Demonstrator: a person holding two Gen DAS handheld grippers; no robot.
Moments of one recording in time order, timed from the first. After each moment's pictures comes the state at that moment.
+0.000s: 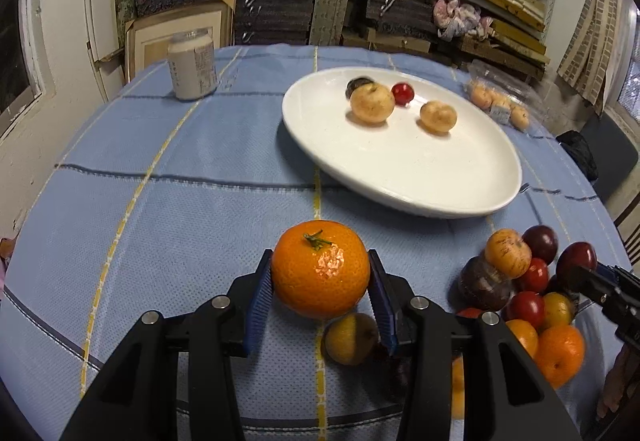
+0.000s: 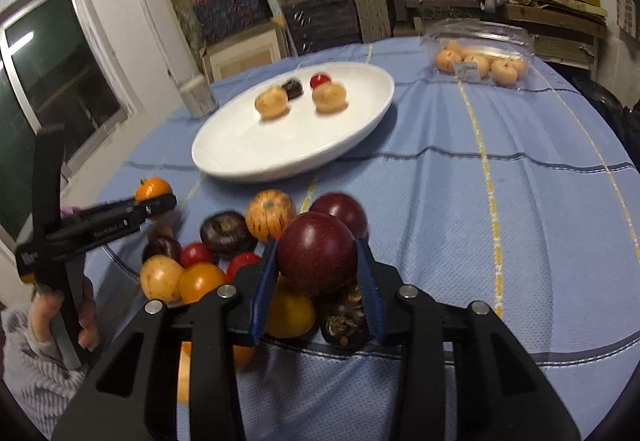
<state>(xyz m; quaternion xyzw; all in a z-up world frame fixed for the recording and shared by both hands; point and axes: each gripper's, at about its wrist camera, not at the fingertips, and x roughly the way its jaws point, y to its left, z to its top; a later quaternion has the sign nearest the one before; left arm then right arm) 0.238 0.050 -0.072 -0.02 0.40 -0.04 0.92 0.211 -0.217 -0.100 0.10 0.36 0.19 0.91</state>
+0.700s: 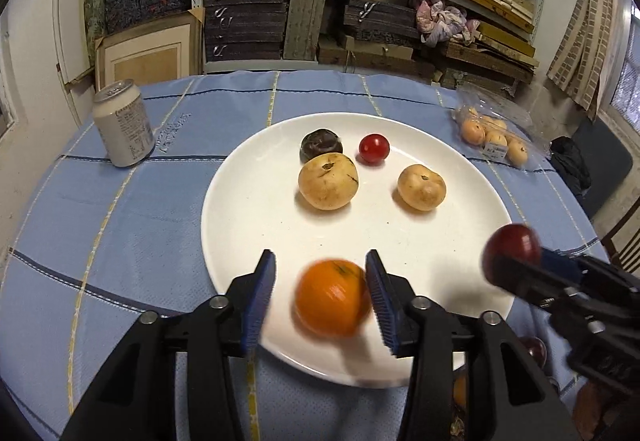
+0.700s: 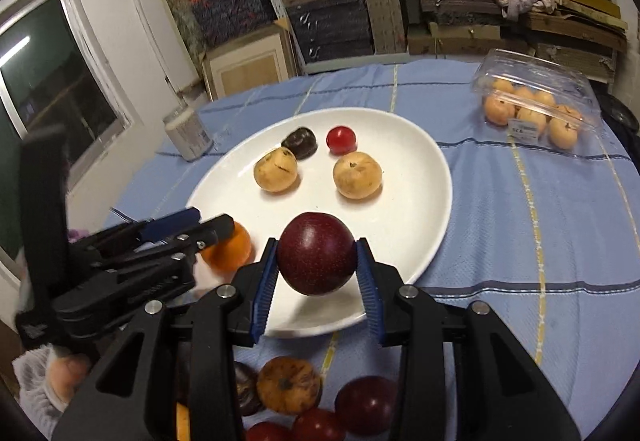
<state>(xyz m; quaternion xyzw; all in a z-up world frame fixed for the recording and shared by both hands) 0.339 0.008 -0.055 -0.02 0.40 -0.08 0.91 0.333 -0.170 -0.070 0.08 0.38 0.20 0.90</state>
